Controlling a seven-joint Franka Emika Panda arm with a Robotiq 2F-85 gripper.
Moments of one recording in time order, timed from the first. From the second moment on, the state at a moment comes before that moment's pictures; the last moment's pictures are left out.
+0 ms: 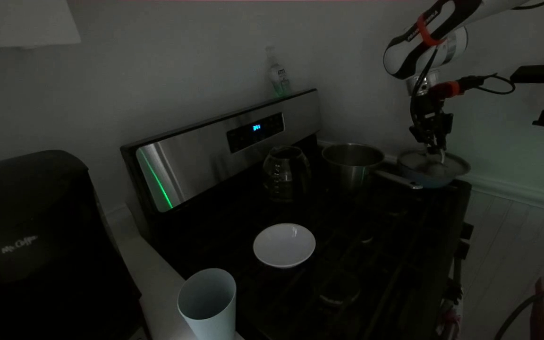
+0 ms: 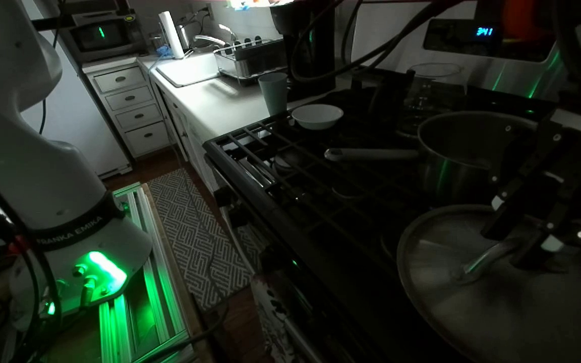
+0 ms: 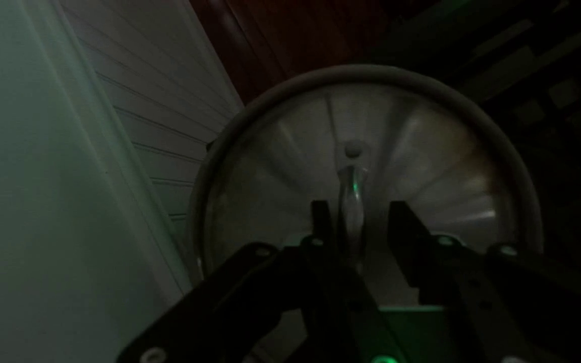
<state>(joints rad) -0.44 0.46 -0.38 -1.68 -0.10 1.79 -0.21</state>
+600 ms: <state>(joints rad) -0.43 0.42 -0.37 -1.69 -0.10 1.80 -0.18</state>
